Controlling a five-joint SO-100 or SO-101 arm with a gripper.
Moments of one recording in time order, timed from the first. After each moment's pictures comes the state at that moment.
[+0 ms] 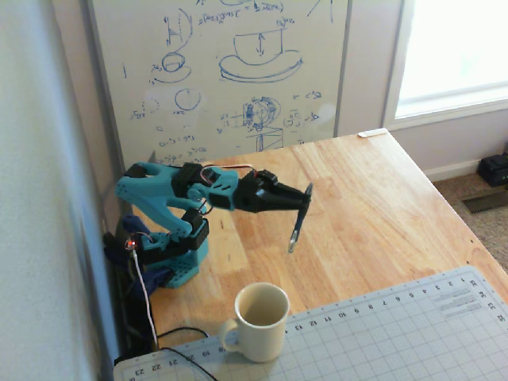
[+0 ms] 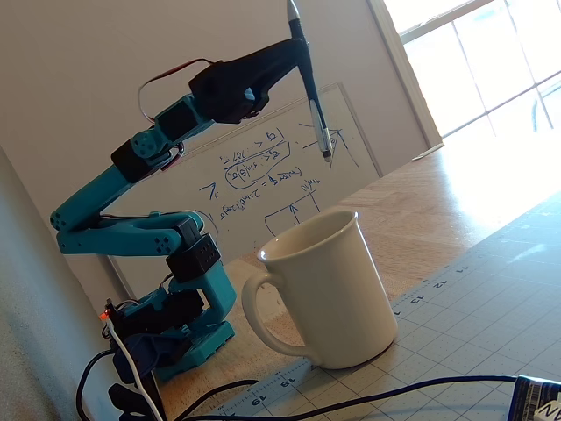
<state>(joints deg) 46.3 162.8 153.2 0.5 -110.4</state>
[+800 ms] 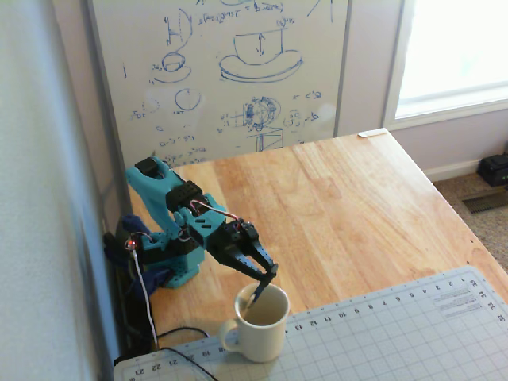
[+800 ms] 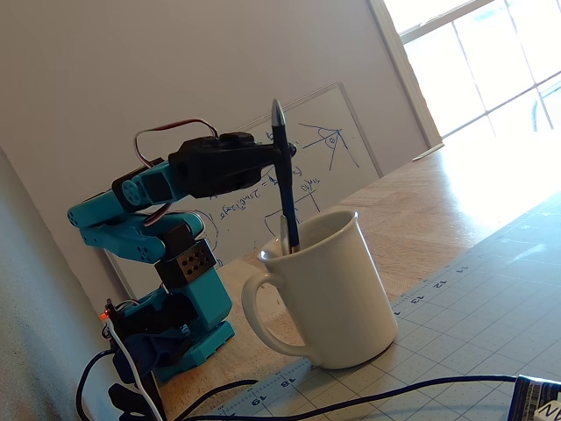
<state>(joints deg) 67.6 164.8 168.8 0.5 -110.4</state>
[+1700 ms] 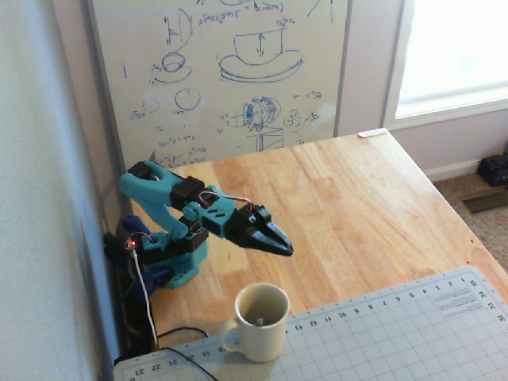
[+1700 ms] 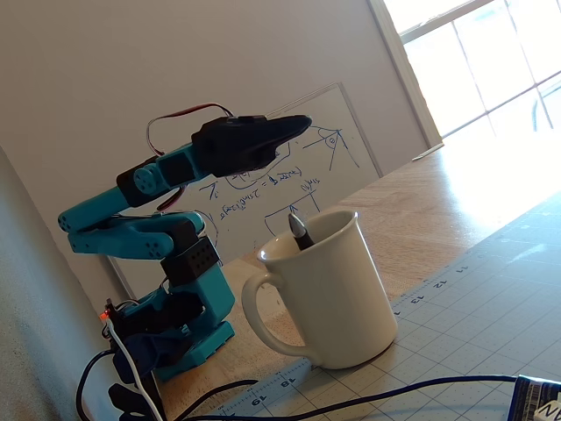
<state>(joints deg) 53.2 164.8 166.5 0.5 -110.4</state>
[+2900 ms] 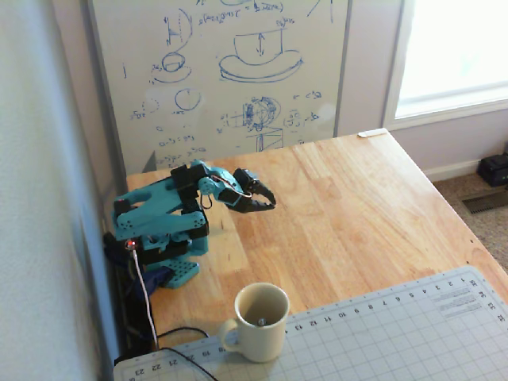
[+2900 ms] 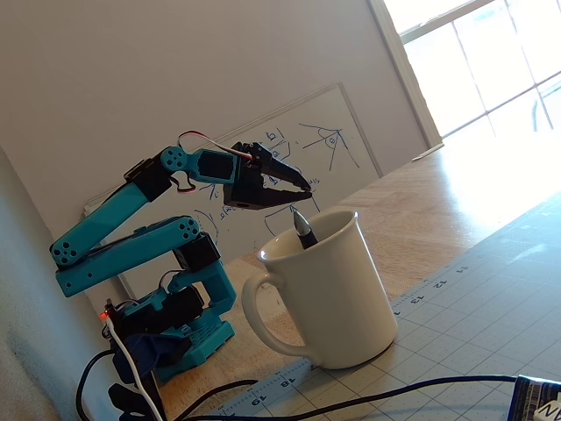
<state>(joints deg) 0.9 178.8 166.5 48.8 -16.0</state>
